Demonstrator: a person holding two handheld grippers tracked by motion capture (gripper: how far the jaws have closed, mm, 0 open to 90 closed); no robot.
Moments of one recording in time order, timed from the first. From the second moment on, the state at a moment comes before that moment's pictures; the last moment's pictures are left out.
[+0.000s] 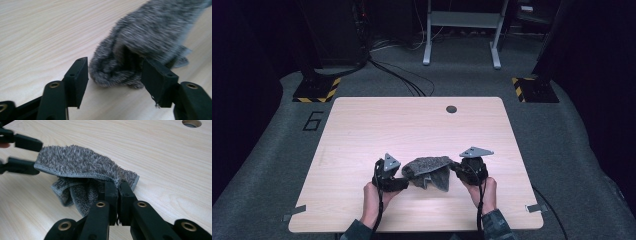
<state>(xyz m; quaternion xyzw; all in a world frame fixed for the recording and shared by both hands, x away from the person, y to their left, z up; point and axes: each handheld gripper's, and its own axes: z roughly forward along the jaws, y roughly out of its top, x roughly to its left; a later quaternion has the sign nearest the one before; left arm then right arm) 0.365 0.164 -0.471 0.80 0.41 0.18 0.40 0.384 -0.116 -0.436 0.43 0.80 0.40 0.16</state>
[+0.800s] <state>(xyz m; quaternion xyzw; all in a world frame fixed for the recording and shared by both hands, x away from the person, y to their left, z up) 0.406 0.156 -0.457 0.79 0.40 0.22 0.42 0.380 -0.115 -0.430 0.41 0.80 0.40 0.17</state>
